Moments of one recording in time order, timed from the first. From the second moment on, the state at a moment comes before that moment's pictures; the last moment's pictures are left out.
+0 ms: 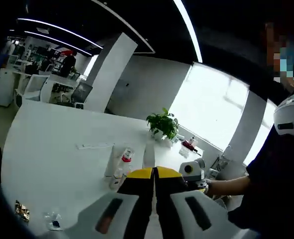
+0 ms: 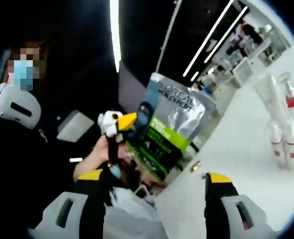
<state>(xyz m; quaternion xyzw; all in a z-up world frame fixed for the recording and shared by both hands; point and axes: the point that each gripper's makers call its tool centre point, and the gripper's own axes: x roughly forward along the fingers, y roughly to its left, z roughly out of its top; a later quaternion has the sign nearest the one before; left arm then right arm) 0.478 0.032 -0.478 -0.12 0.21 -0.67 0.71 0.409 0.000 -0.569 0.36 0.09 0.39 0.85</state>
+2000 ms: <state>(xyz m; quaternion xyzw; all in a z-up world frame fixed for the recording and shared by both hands) 0.407 0.022 -0.448 0.03 0.17 -0.73 0.66 0.362 -0.001 -0.495 0.00 0.21 0.51 0.83</state>
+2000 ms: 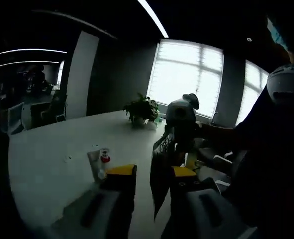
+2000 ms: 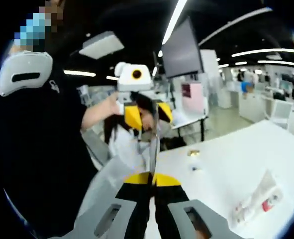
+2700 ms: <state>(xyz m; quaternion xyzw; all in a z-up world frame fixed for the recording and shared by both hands) 0.392 0.024 -0.448 0.02 0.18 -0.74 0.65 0.350 0.007 -0.505 0.00 0.23 0.52 0.82</state>
